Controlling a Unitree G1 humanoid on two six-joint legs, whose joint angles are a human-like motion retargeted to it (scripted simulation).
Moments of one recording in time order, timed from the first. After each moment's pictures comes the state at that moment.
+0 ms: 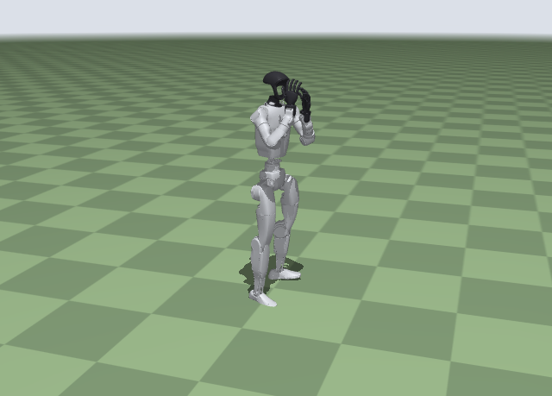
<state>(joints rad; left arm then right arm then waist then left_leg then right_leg) -0.68 0.16 -0.53 -0.45 -0.02 -0.40 0.38 -0.80 -0.33 0.34 -0.59 0.06 -0.31 -0.52 -0.03 -0.07 0.02 0.18 0.18 0.63 0.00 -0.13 -0.14 -0.02 -0.10 -0.09 0.03 0.02 0.26</state>
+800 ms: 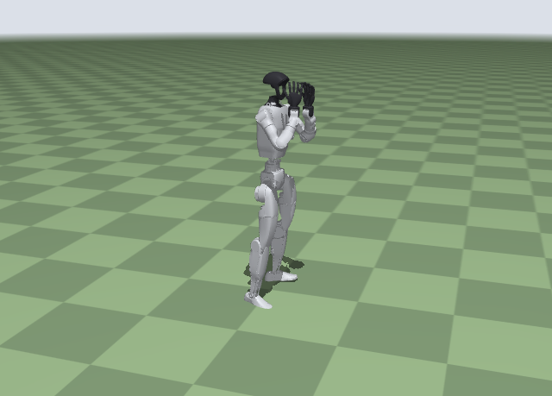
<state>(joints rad) -0.79 0.15 -0.47 -0.41 0.11 -0.41 0.49 -0.71 -0.30 0.42 -0.69 0.15 -0.38 -0.45 0.00 -0.09 0.02 0.12 0.11 0.45 0.01 -0.15 -0.15 0.05 -0.21 -0.26 0.05 -0.02 0.26</state>
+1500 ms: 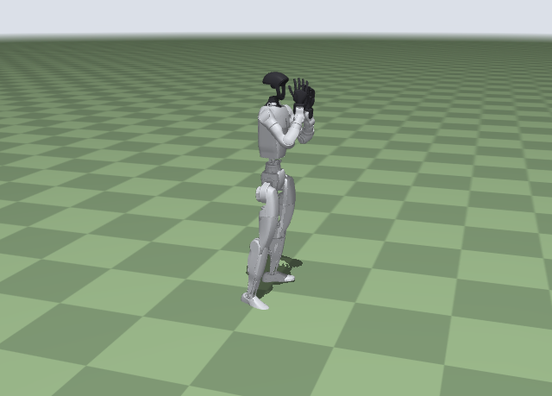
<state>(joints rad) -0.70 0.20 -0.50 -0.49 0.05 -0.39 0.44 -0.80 -0.26 0.39 -0.60 0.17 -0.35 -0.50 0.05 -0.10 0.00 0.12 0.08 0.41 0.00 -0.16 -0.15 0.07 -0.25 -0.30 0.05 -0.04 0.25</state>
